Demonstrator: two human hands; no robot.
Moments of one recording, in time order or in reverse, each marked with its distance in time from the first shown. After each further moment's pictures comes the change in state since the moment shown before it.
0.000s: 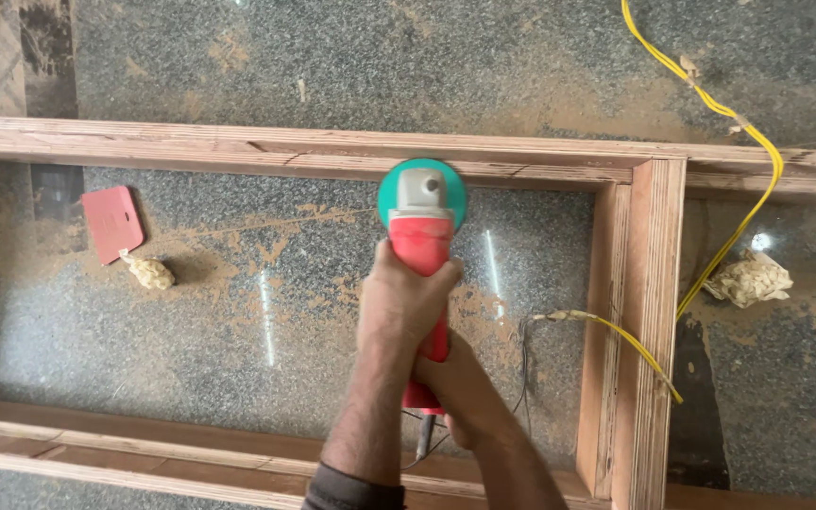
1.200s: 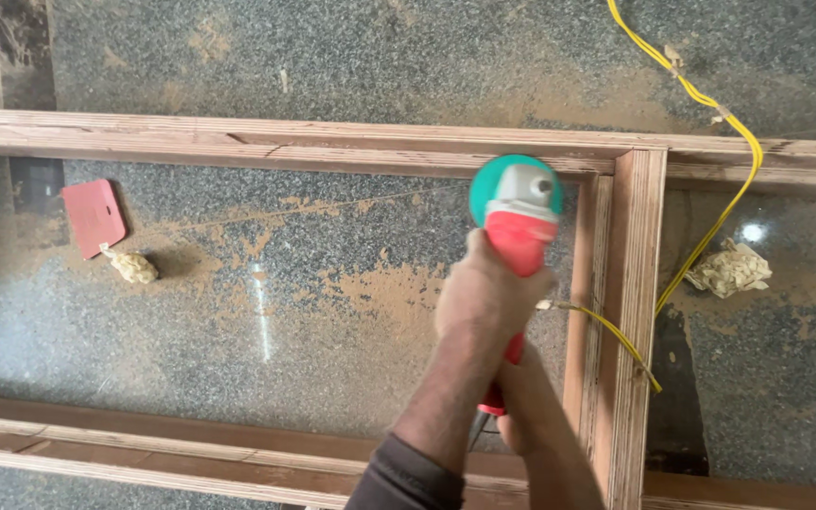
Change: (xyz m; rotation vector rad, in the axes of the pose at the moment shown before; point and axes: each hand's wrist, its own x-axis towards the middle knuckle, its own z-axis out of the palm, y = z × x) left_hand -0.034 0.052 0.070 0.210 -0.203 0.195; right_hand -0.012 0.031 -0.097 0.207 0.138 -0.179
